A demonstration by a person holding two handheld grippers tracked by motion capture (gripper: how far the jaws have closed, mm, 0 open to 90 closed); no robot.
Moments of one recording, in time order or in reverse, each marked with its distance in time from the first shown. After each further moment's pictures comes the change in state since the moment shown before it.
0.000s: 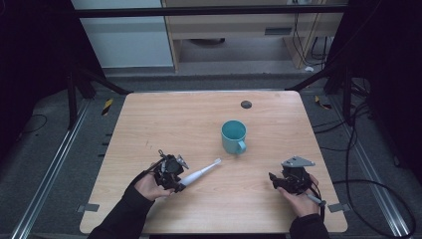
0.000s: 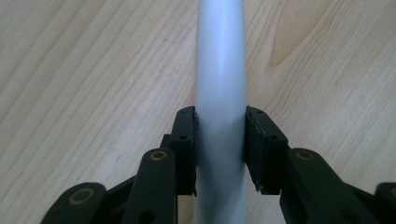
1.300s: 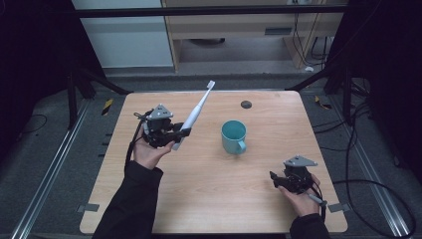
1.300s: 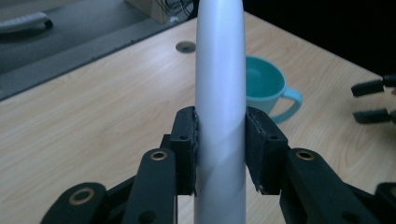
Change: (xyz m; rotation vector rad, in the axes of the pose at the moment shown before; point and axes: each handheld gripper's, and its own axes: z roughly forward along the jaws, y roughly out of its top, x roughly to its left) left arm 0.036 0.053 -0.097 -0.674 0.126 -0.167; right arm -0.005 -0.001 0.001 -0.028 -0.015 0.020
